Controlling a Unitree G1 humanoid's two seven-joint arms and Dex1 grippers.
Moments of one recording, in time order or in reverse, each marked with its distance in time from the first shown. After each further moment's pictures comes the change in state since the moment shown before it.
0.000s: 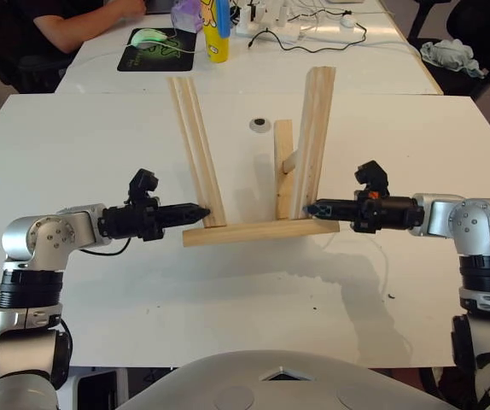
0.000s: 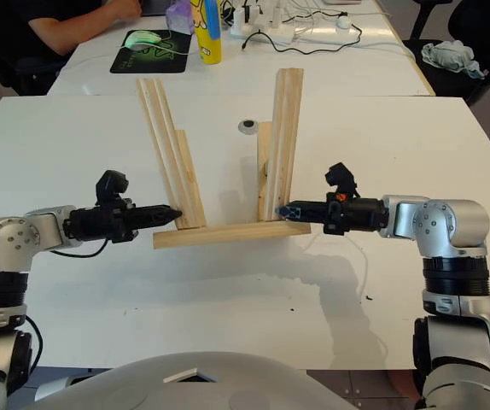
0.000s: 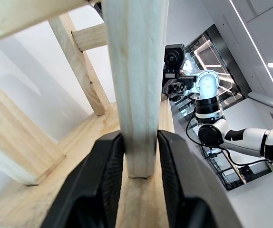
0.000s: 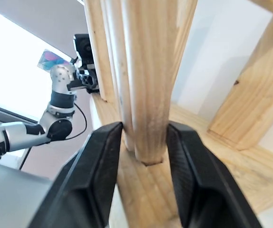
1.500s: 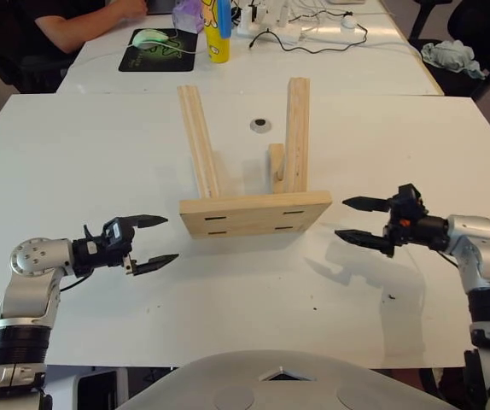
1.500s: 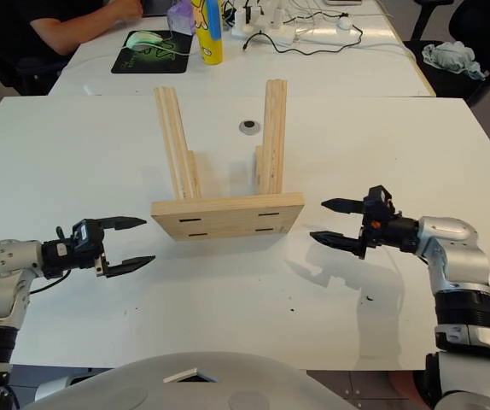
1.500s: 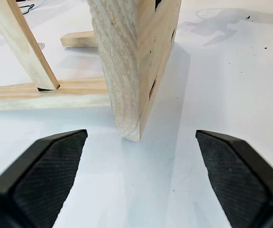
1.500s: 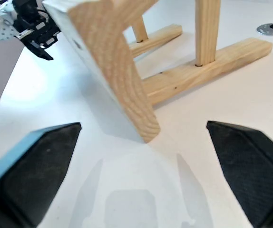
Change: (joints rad) left arm 0.327 0.035 0.010 0.041 0.663 -1.234 -0.232; right arm 0.190 -0.053 0.016 0.280 -0.442 -0.990 0.271
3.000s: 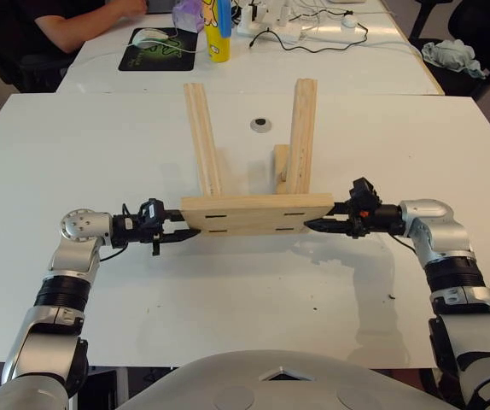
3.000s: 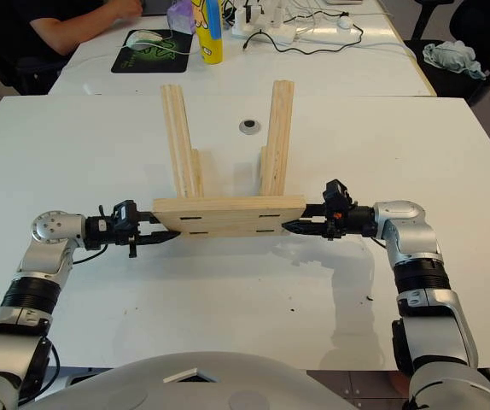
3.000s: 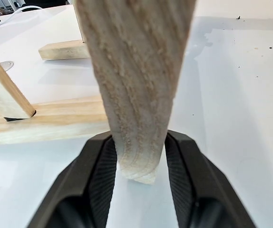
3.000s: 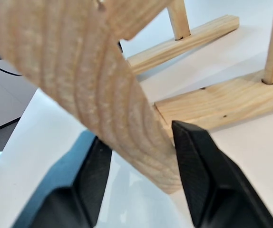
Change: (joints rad) left arm -0.283 -0.099 -0.168 0.346 0.052 -0.141 -0.066; right arm -0.146 0.110 0.133 0.131 -0.025 -0.055 0.156
